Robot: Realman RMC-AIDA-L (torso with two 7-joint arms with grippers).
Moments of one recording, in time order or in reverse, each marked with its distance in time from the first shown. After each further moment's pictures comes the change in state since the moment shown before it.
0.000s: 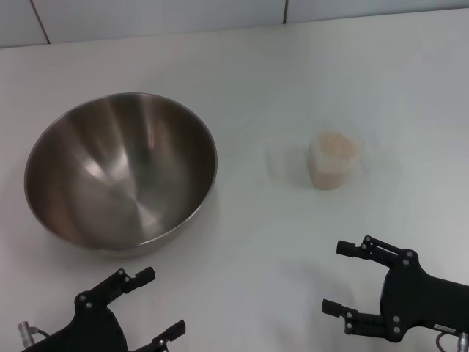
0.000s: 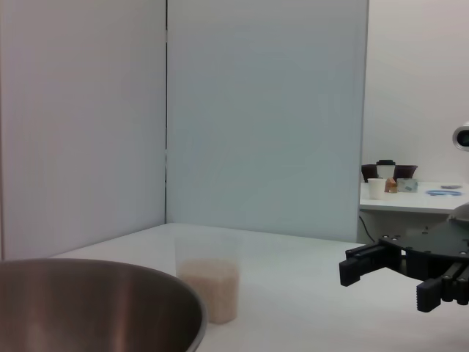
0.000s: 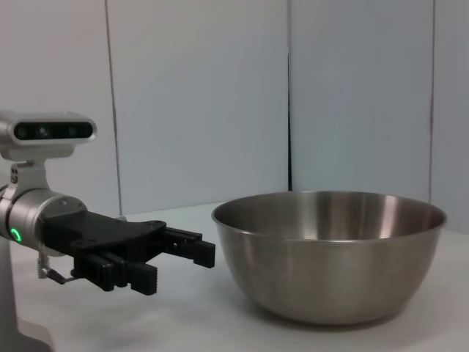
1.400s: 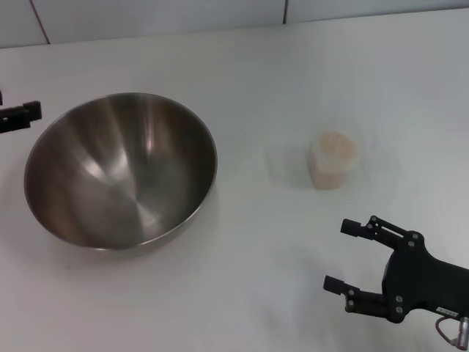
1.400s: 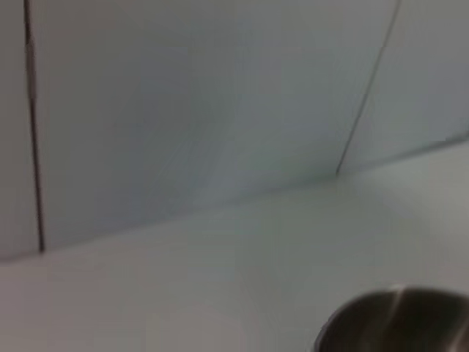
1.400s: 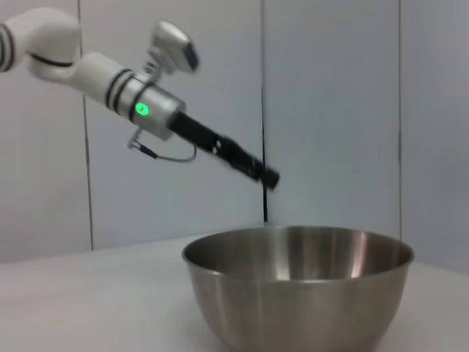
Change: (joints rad) left arm -0.109 0.012 -0.229 1.120 0.546 -0.305 -1.554; right arm 0.021 0.003 0.074 0.023 0.005 -0.034 0.006
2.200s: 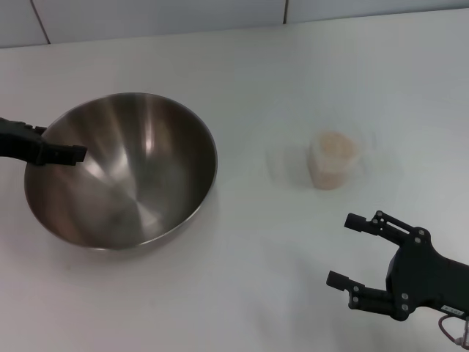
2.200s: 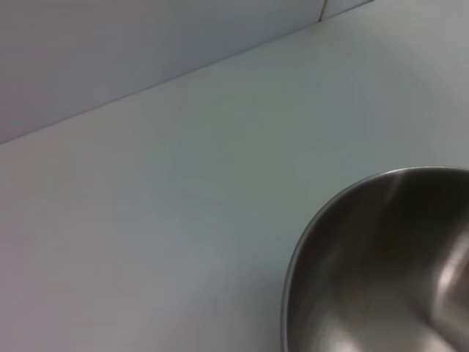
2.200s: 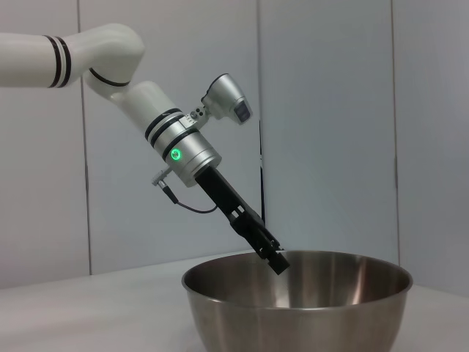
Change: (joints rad) left arm -0.259 -0.005 0.062 -0.147 0.443 0.040 -0.150; right arm -0.003 0.002 0.029 0.003 0.000 -0.043 0.001
